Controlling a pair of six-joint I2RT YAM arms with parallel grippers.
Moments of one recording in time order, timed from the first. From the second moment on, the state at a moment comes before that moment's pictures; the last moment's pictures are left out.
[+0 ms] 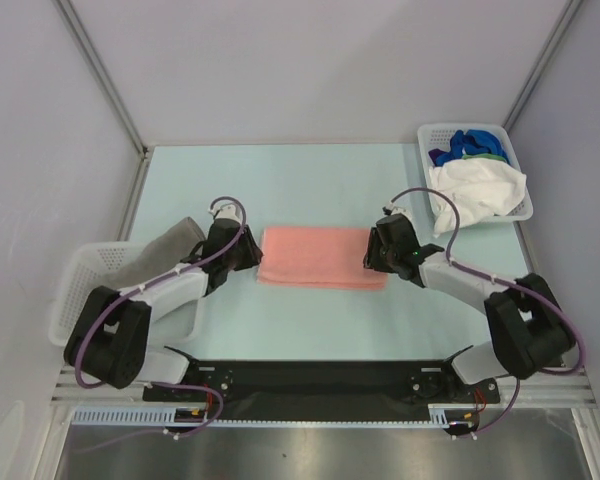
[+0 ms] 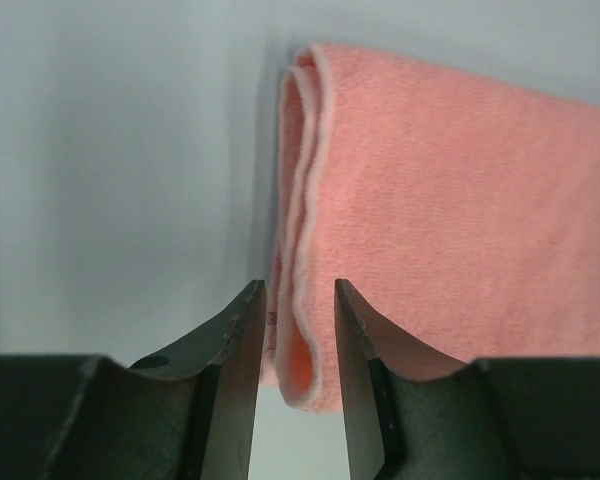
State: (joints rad) left arm -0.40 1.33 0.59 0.09 -0.05 -0.55; right arm 0.50 1.39 0.73 -0.15 0.15 0.58
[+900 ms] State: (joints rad) left arm -0.40 1.62 0.78 -0.01 -0.04 -0.58; right arm 0.52 1.59 0.79 -0.11 0.17 0.55
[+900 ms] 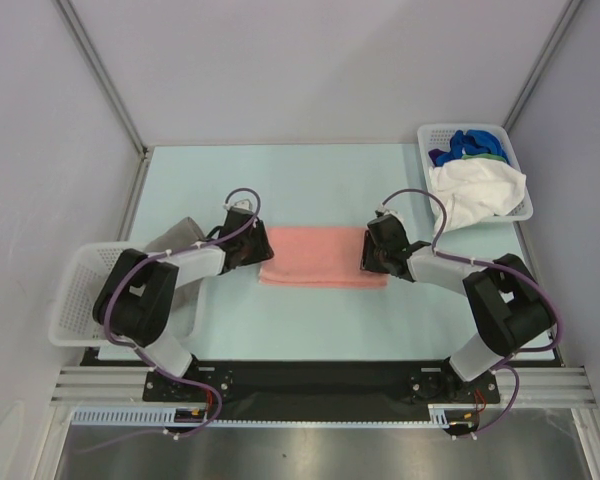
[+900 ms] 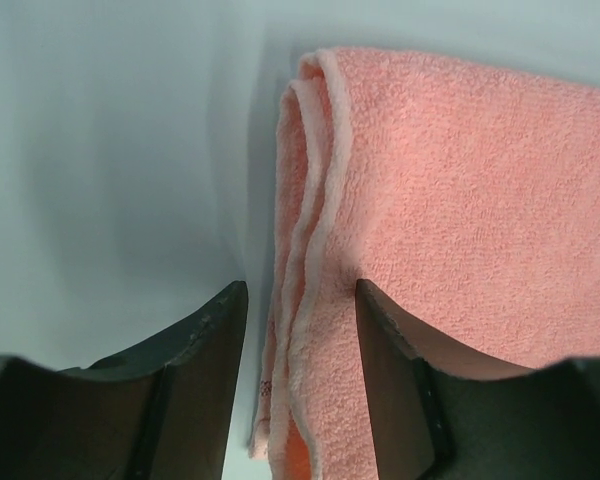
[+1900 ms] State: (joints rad) left arm -0.63 1.60 0.98 -0.52 -0.38 -0.55; right arm 0.48 1.51 0.87 -0.21 0.08 0.54
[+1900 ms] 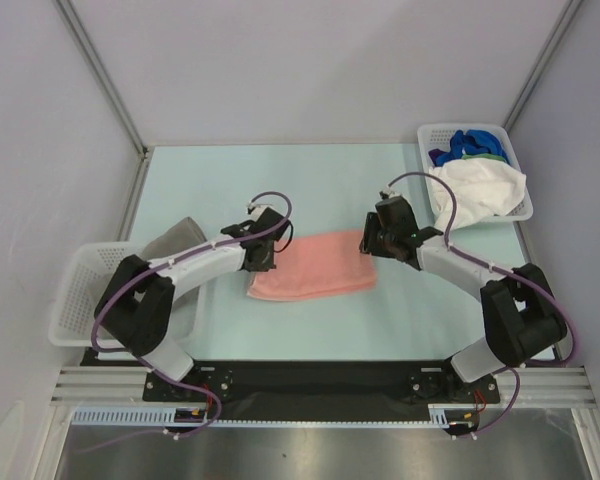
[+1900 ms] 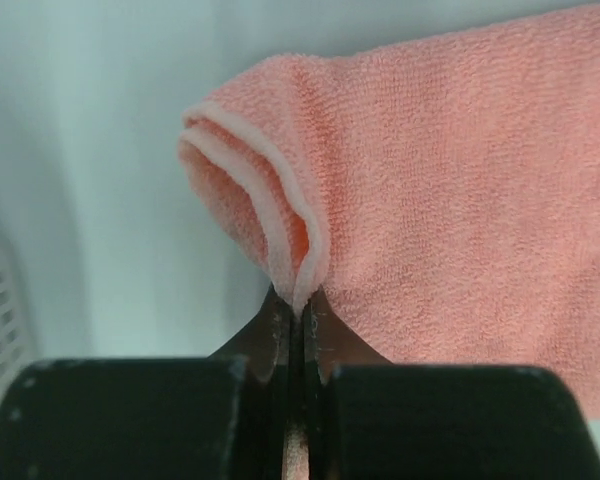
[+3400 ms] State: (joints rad) left arm -0.67 1.11 1.65 -1.18 -0.89 -0.43; right arm 0.45 1.49 1.06 -0.23 0.05 0.51
